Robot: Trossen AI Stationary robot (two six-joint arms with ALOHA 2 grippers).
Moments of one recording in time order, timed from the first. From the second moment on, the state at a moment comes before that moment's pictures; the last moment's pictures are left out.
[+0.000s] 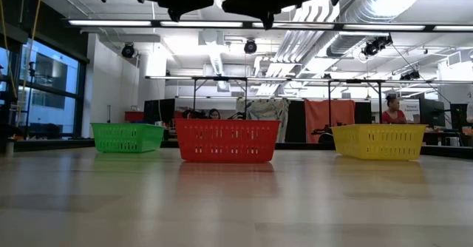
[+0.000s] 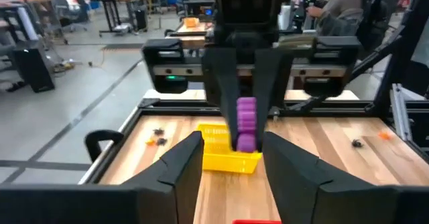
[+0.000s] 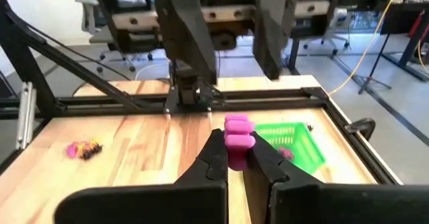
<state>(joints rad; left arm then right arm) 0.30 1.10 0.80 0.17 0.20 0.09 -0.19 1.51 1.12 0.18 -0.17 -0.03</state>
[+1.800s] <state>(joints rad) 0.27 1.27 1.02 -0.18 0.20 0.19 -0.18 1.62 1.29 -0.07 -0.15 -0.14</state>
